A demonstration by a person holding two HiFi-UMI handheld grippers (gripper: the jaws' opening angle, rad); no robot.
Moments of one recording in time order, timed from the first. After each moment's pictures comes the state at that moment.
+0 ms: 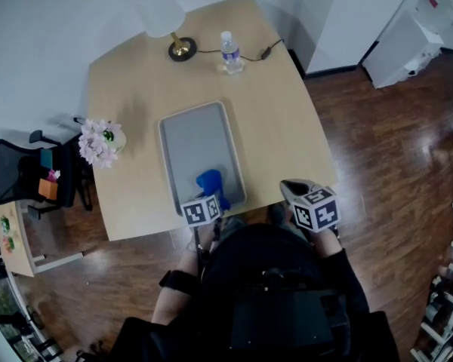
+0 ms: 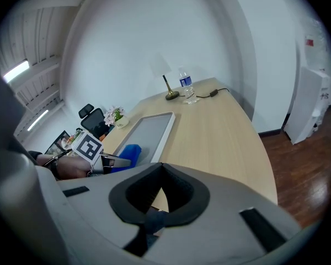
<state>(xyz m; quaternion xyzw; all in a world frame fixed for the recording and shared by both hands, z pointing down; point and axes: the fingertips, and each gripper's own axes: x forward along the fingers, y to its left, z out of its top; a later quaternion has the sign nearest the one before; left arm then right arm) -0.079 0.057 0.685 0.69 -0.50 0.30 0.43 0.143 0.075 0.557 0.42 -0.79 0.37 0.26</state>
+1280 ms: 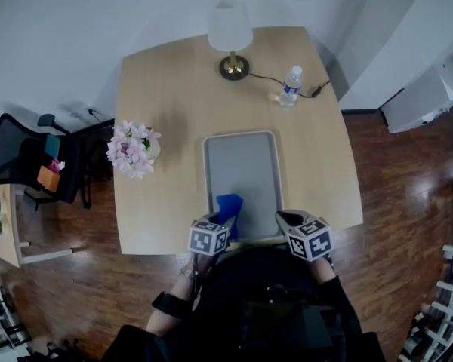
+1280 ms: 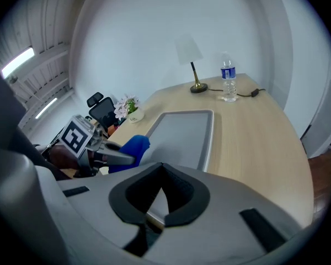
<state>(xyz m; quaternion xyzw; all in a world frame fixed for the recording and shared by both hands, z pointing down) -0.142 0.038 0.637 0.78 -0.38 0.30 0.39 -0.001 0.038 0.559 0.36 -0.81 0.36 0.31</state>
